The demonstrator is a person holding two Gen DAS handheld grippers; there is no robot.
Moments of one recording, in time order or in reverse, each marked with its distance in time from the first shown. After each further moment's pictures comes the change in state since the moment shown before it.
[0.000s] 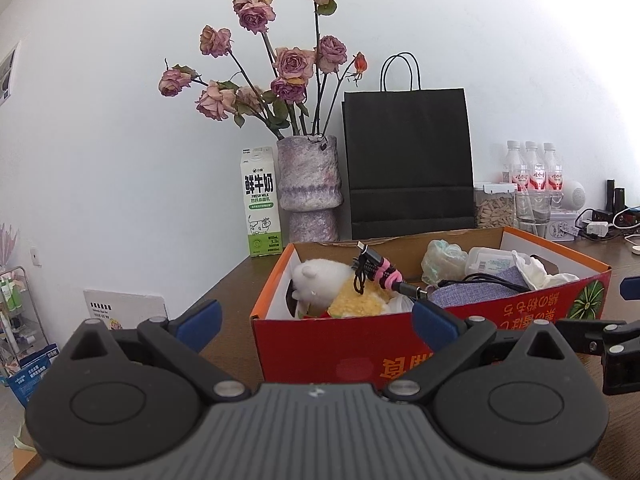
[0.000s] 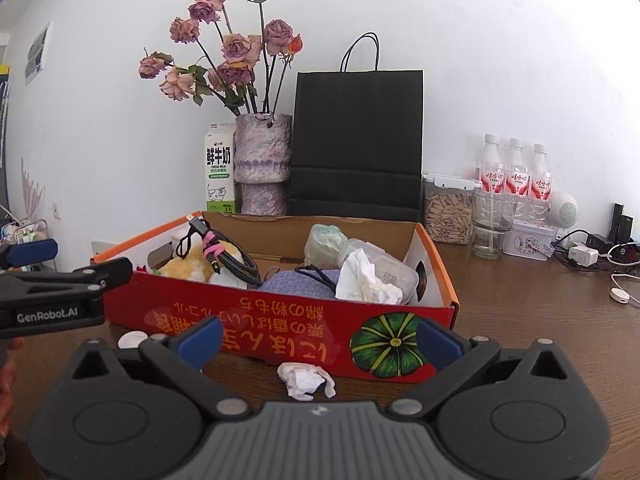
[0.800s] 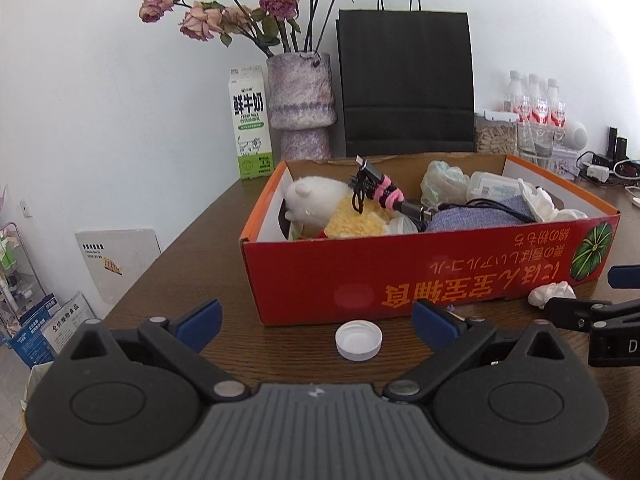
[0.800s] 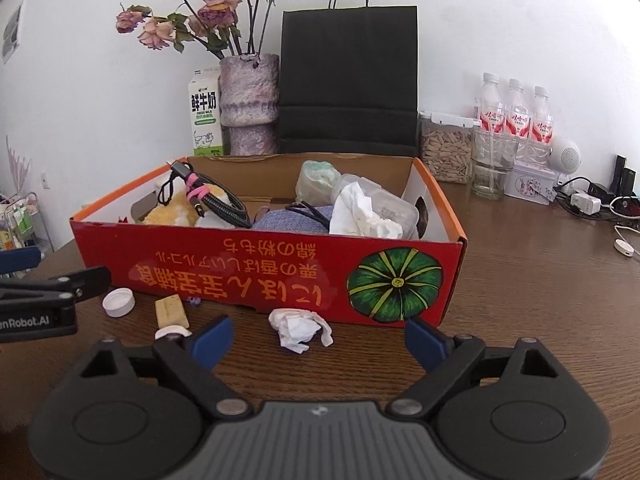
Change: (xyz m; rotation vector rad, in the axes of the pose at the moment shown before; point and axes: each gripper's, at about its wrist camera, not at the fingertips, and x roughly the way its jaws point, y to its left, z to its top) left arm 0.028 0.002 -0.008 0.023 0.279 -0.030; right arm 0.028 -0.002 -0.006 0.037 0.191 -0.009
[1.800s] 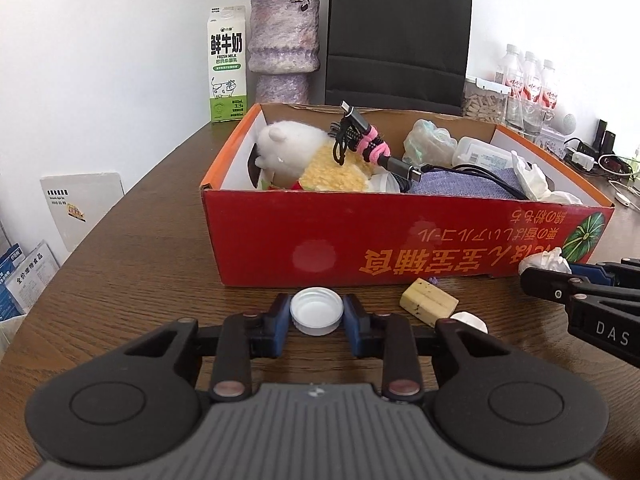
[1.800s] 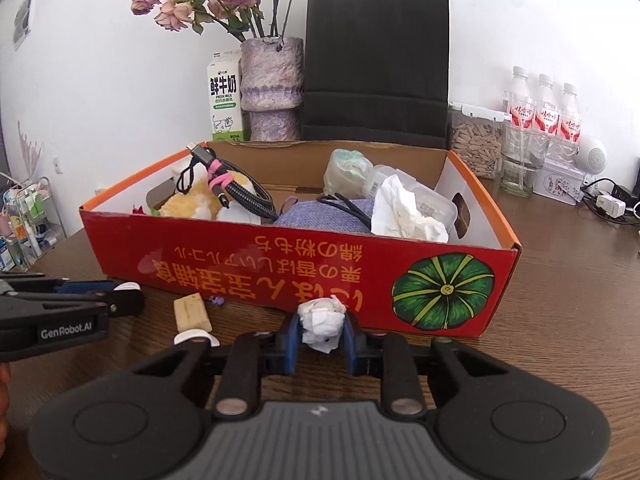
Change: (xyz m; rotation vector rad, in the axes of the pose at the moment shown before) left arm 0.025 0.005 0.001 -0.074 0.141 -0.114; right arm 0.012 0.016 0.006 -0.035 0.009 0.037
